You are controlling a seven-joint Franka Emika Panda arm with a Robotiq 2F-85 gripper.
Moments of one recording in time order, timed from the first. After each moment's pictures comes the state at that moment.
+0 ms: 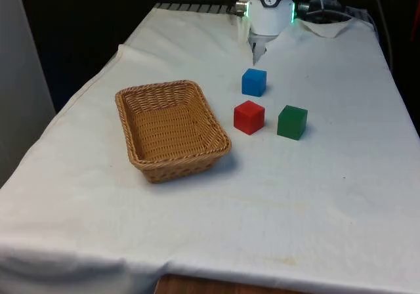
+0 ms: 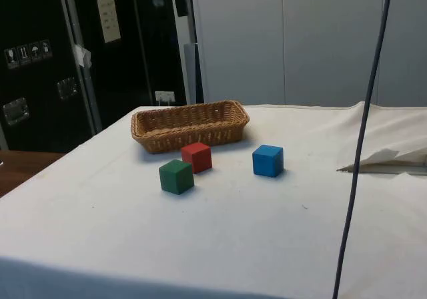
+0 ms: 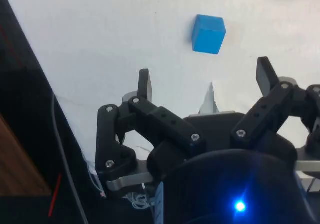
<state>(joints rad) 0.38 0.04 -0.39 -1.88 0.04 1.85 -0.05</state>
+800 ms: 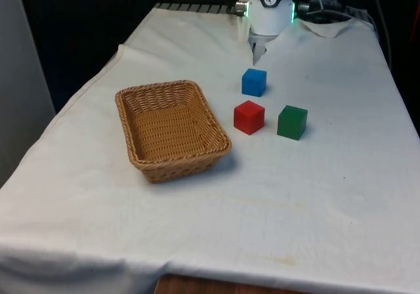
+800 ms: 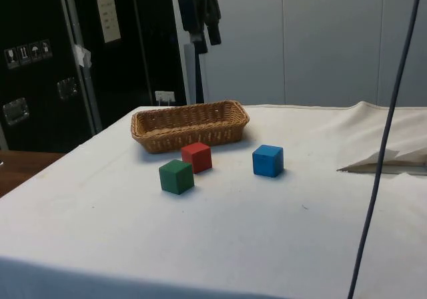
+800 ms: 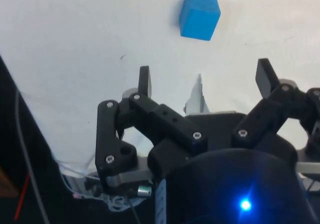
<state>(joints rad) 0.38 -0.08 -0.37 -2.17 -0.05 1.99 0.00</state>
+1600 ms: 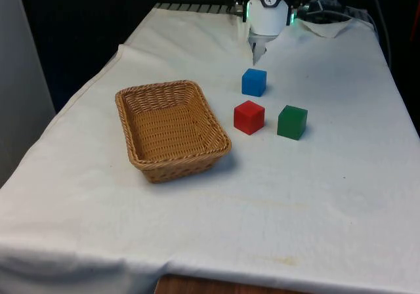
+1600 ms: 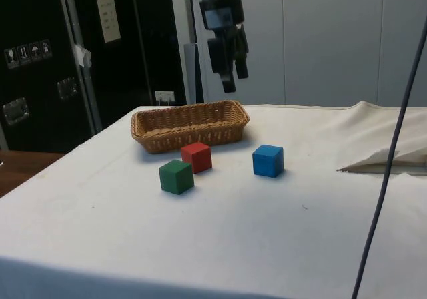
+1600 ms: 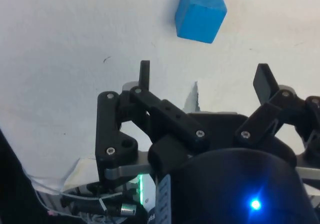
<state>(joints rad) 0.38 -0.13 -0.36 -2.42 -0.11 2.20 0.11</state>
